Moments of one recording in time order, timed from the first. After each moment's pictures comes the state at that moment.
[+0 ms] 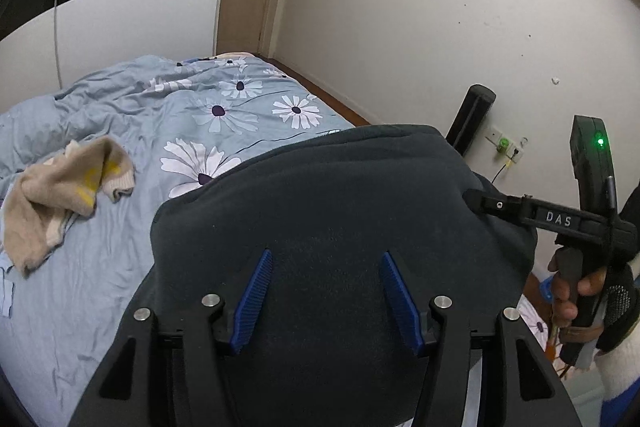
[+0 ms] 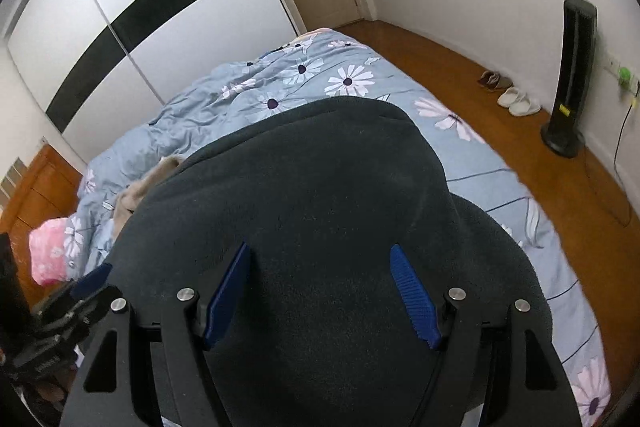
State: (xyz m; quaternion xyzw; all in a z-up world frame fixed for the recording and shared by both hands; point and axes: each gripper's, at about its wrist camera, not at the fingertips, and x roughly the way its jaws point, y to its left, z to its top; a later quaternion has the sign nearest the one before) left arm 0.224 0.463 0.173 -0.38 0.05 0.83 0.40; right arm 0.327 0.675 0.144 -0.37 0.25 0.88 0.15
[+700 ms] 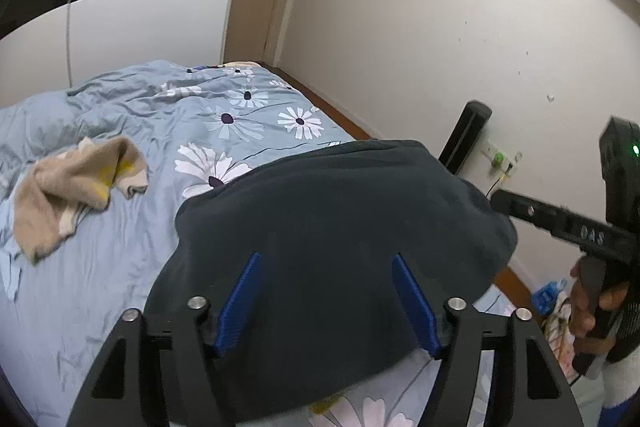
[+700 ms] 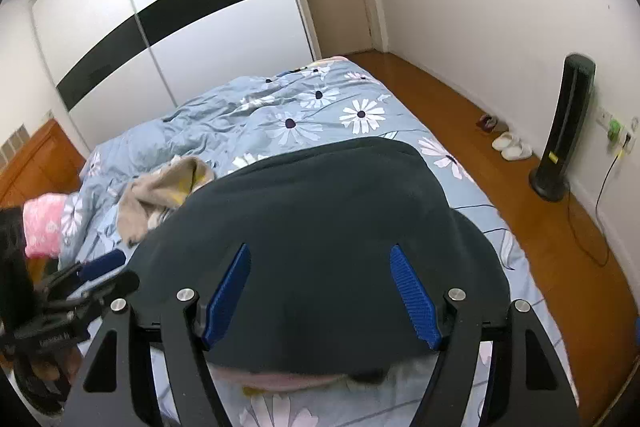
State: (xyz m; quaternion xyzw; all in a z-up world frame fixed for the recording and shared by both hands) left arm 0.253 0.417 0.202 -0.37 0.01 0.84 0.40; right arm 0.372 0.606 0.210 -0.34 0.17 0.91 0.16
